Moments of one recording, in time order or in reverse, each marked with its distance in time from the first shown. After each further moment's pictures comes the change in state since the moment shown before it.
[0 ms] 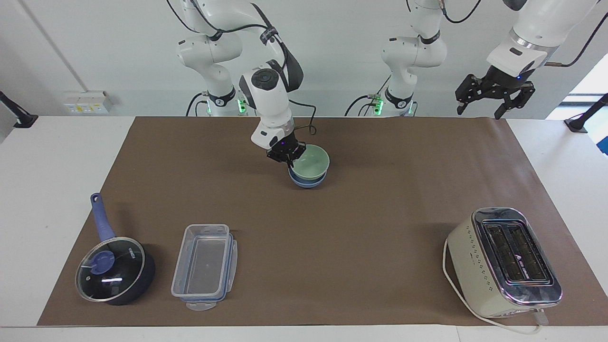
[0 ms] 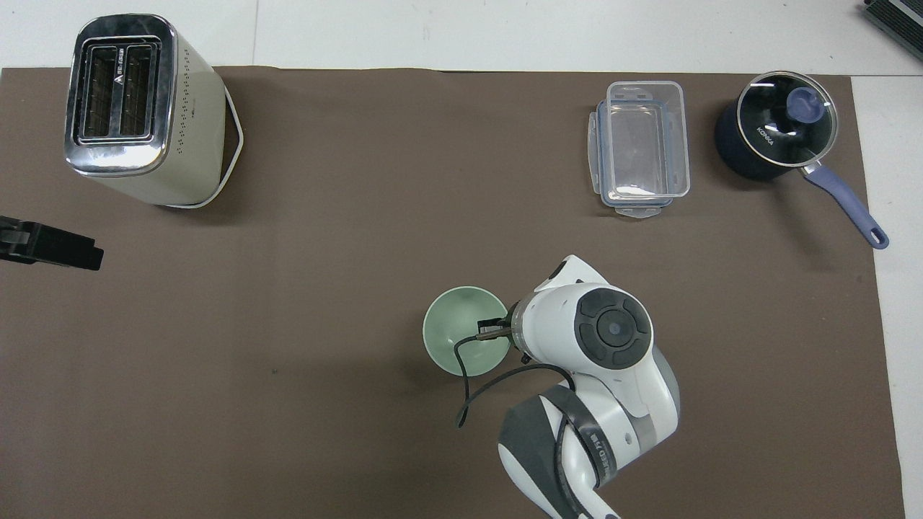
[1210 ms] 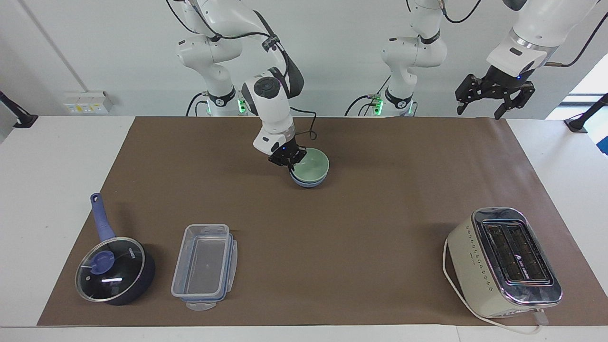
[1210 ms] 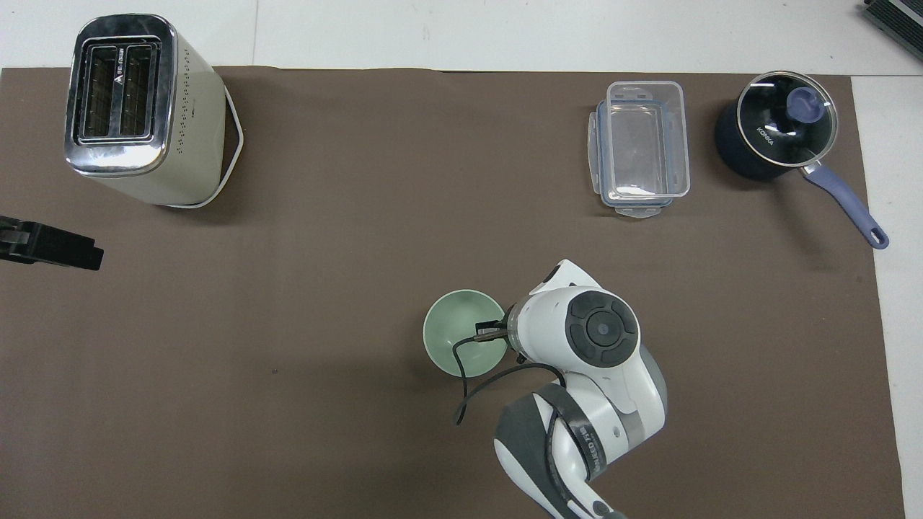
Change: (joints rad) left arm 0.000 0.000 0.000 0.000 0.000 0.000 0.000; right arm 0.008 0.038 -0.002 -0.020 0.000 0.051 0.000
